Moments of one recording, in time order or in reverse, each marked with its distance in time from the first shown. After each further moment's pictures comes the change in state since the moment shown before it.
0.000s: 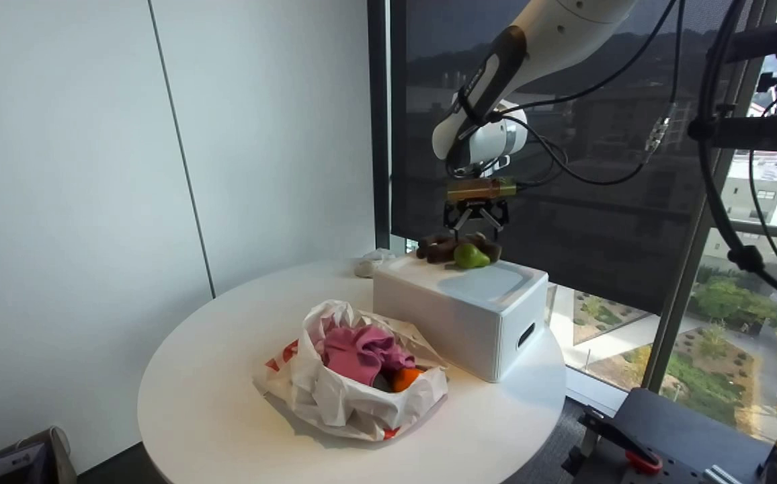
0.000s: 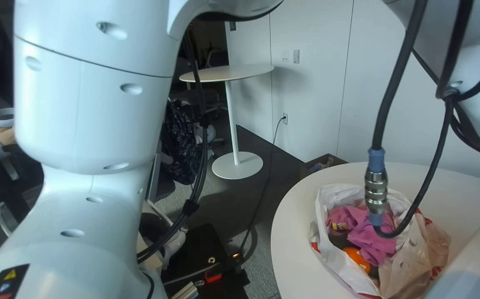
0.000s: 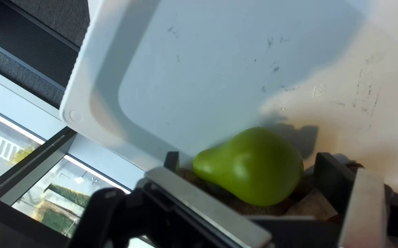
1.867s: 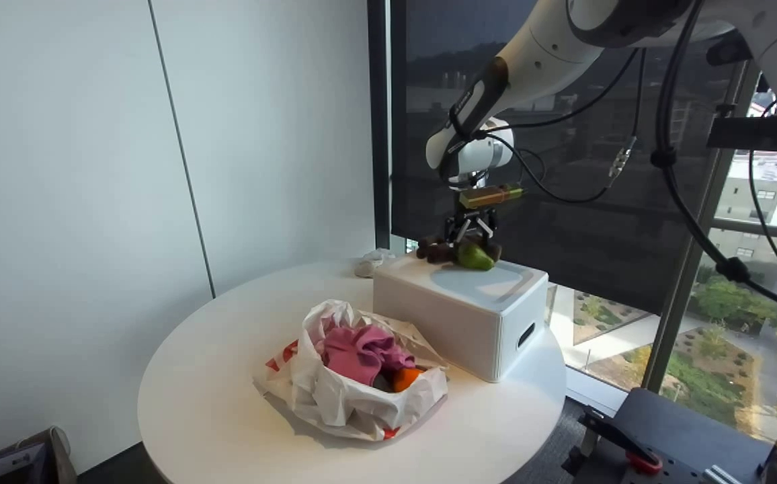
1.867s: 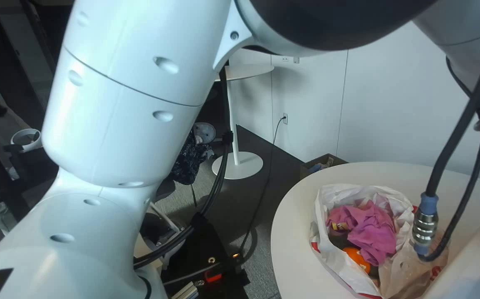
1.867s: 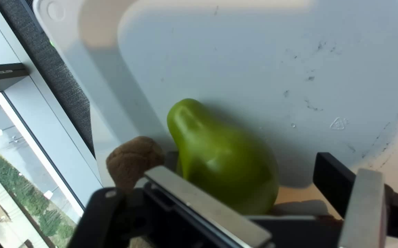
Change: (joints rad) arm -0.118 0.169 0.103 0.206 0.042 -0.106 -0.533
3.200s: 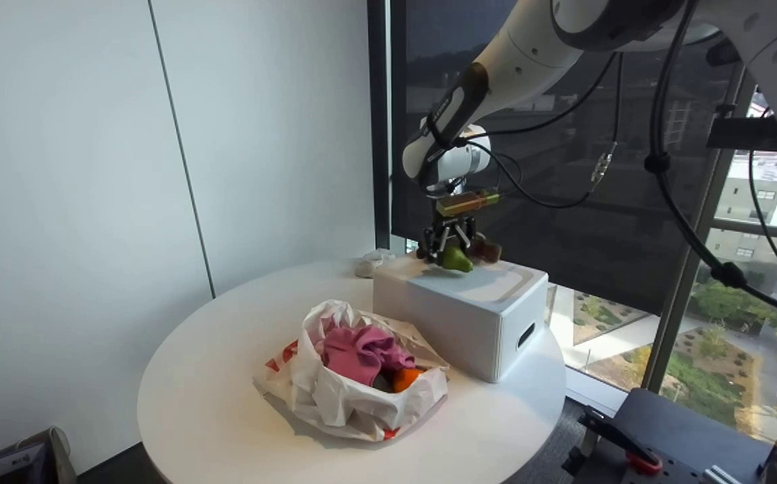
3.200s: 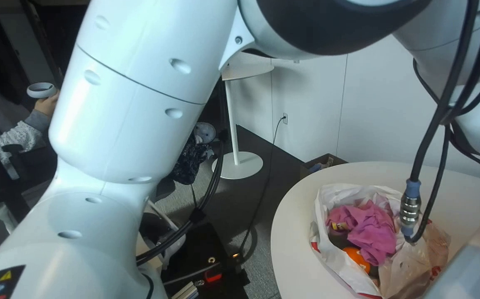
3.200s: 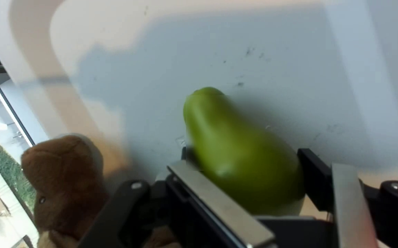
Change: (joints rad) arm 0.088 0.015 0.007 0.002 -0.038 -0.014 0.078
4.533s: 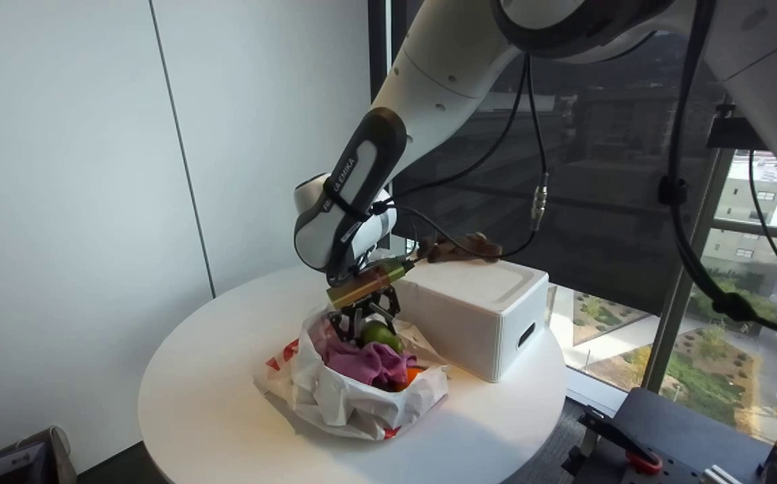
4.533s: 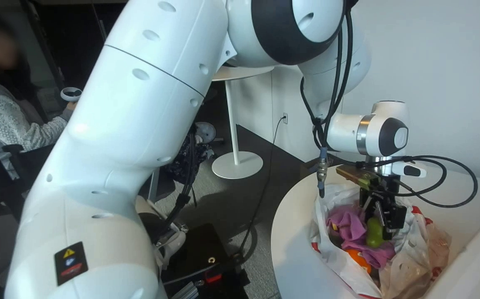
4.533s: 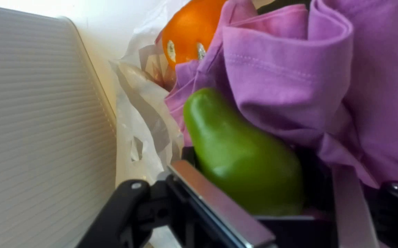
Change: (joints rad) arm 0.420 0.074 0.042 -0.132 -0.117 0.009 0.500
